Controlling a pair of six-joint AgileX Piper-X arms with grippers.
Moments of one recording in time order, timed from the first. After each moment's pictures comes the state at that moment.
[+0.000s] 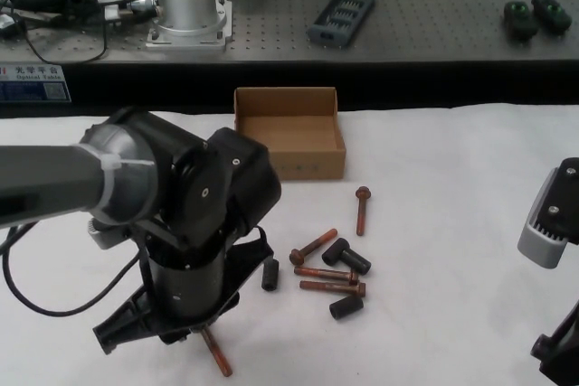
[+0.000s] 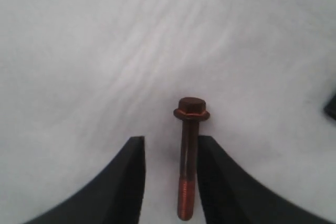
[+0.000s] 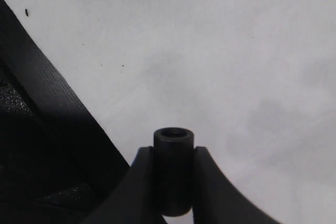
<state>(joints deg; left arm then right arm) -37.5 98.7 -62.4 43.6 -11.0 -69.9 32.4 62.5 -52.0 74.5 -11.4 -26.6</state>
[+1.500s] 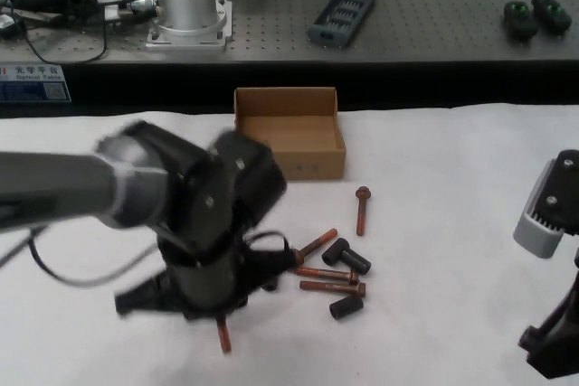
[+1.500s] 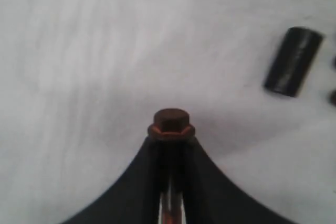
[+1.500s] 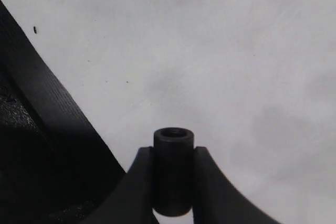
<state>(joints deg) -35.8 96.2 -62.2 33.6 -8.1 -43.4 32.4 62.5 -52.0 71.3 -14.7 -25.2</state>
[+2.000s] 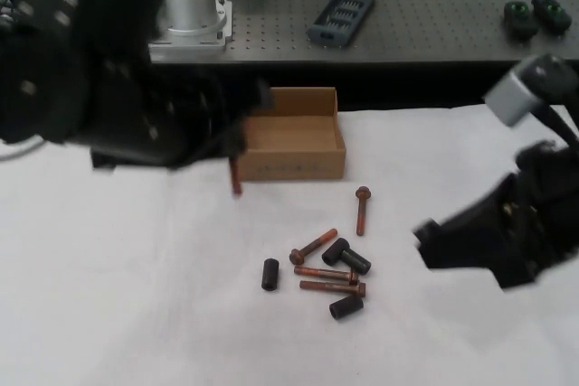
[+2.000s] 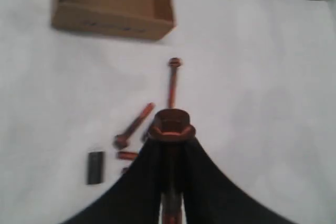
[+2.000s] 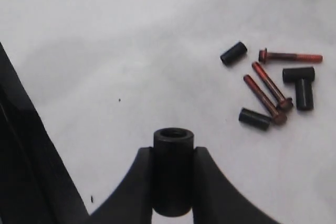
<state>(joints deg) -26.4 80.0 -62.2 16.1 18.8 -32.5 33.9 66.2 -52.0 42.1 -31.0 -6.9</state>
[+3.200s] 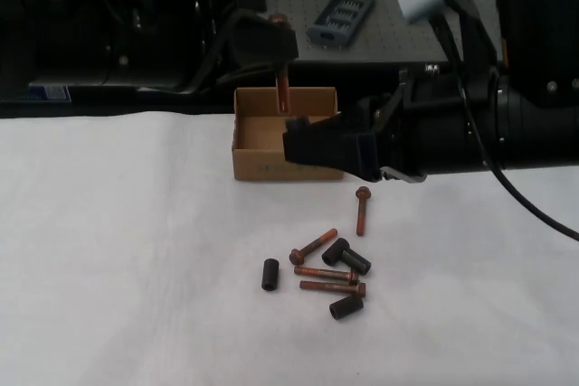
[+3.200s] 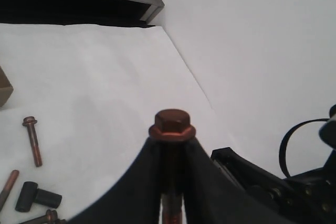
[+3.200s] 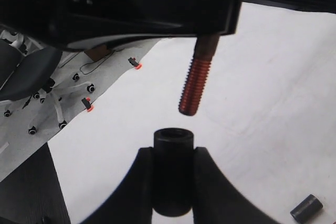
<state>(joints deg) -24.3 77.2 -62.2 2.8 36.0 -31.4 40.8 73.7 -52.0 9.1 -31.1 15.8</state>
